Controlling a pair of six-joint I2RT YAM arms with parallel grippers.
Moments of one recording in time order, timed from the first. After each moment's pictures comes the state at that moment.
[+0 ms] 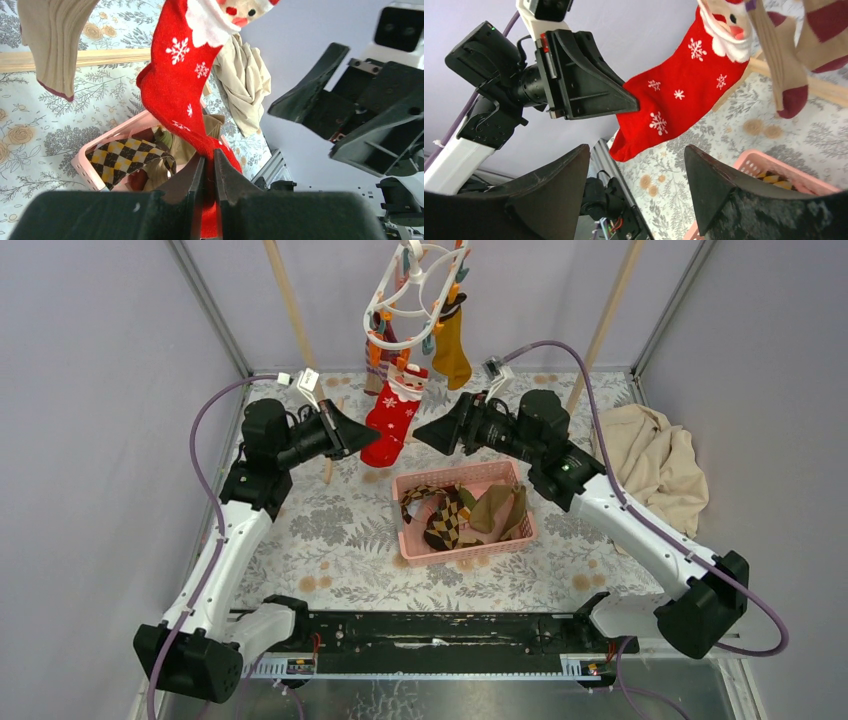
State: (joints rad) left arm -0.18 1.05 1.03 -0.18 0.65 -0.69; right arm 0.66 1.29 1.16 0.07 -0.42 0.72
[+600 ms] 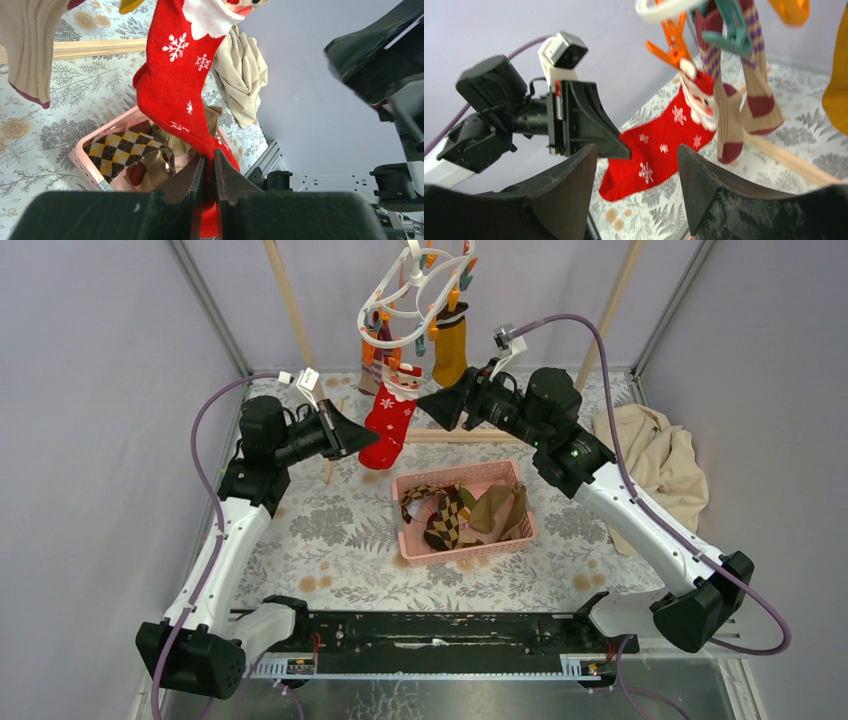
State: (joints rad) left arm -0.14 1.07 1.05 -0.22 0.73 -0.68; right arm 0.66 1.31 1.34 -0.01 -0.30 0.52
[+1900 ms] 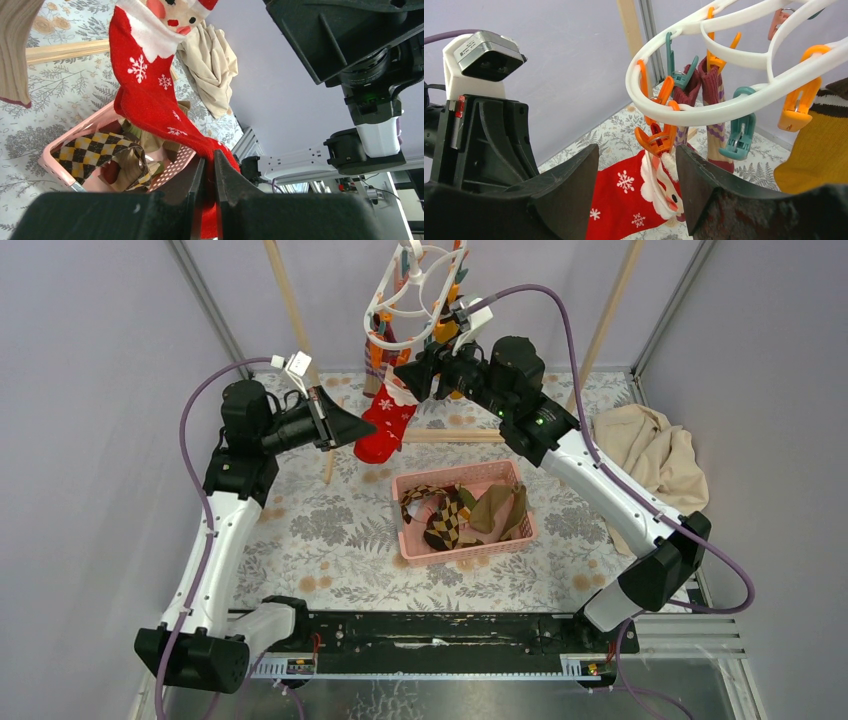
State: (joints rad) left arm -0.10 1.09 1.20 -0.30 0.88 -0.70; right arm 0.70 1.56 1.64 -0.02 -0.19 0.22
